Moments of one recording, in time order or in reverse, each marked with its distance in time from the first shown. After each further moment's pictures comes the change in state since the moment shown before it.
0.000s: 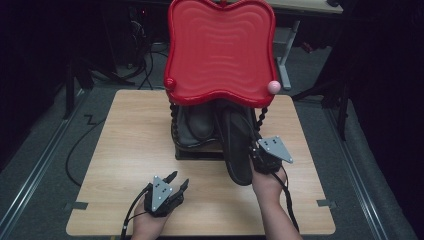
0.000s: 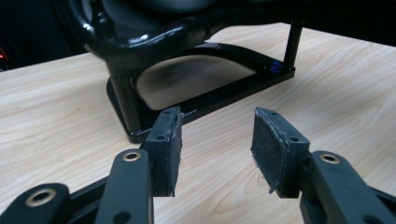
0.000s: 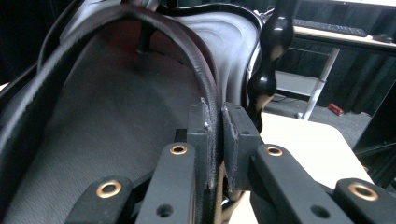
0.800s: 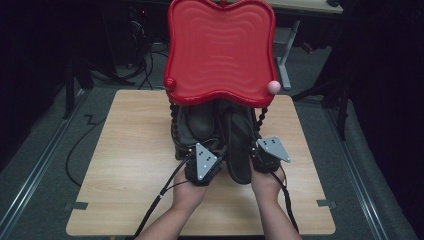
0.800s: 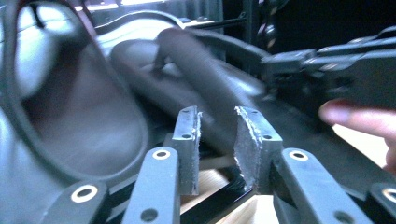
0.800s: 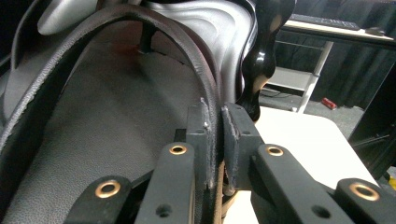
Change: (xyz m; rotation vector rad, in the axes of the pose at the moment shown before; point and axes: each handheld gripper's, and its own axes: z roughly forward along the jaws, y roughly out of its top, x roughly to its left) left arm -0.056 0.109 0.067 -0.140 -0.042 0.043; right arm -0.002 -0.010 0.011 0.012 -0.030 0.007
